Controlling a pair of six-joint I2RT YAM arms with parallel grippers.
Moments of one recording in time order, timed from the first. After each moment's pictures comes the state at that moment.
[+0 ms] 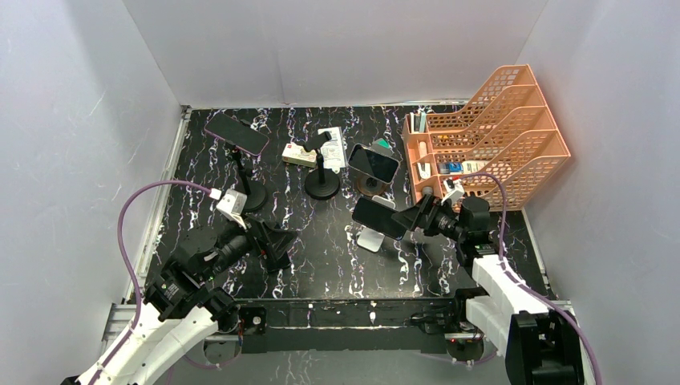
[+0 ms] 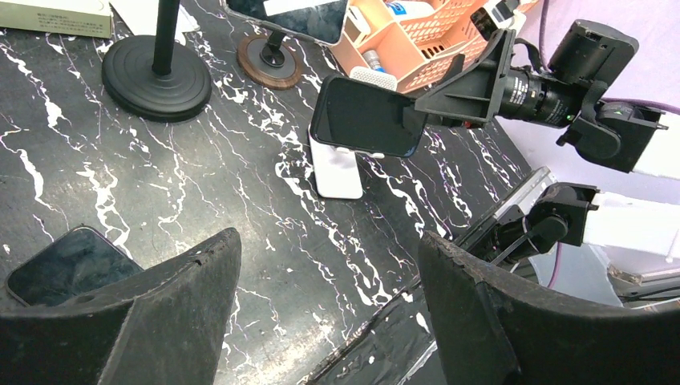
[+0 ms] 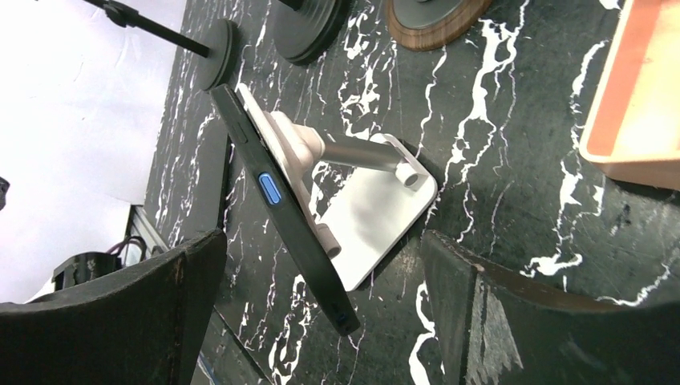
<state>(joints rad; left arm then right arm) -0.69 0.36 0.60 -0.46 0.06 -0.48 0.12 0.89 0.26 0.22 -0.65 0.63</state>
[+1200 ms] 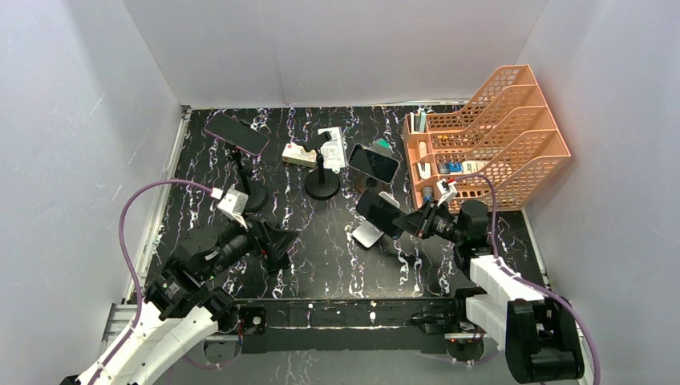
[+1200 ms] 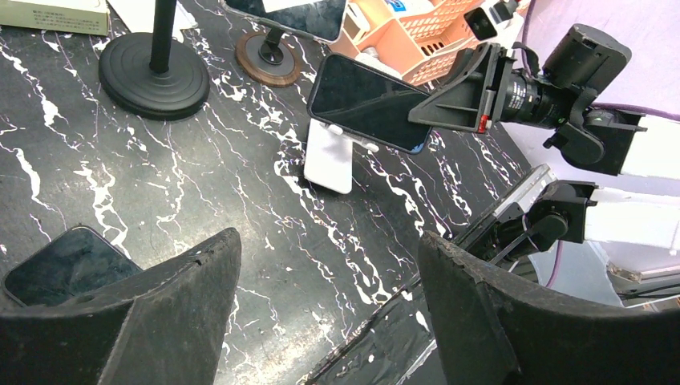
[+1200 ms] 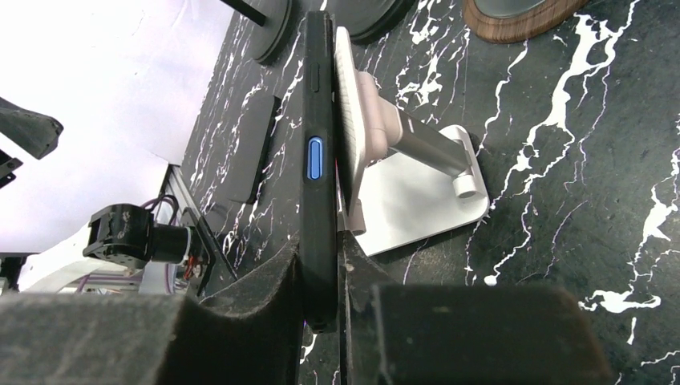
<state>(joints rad) -0.69 0.36 0.60 -0.45 0.07 -0.48 0.12 1.01 0.20 0.49 -0.82 0.67</state>
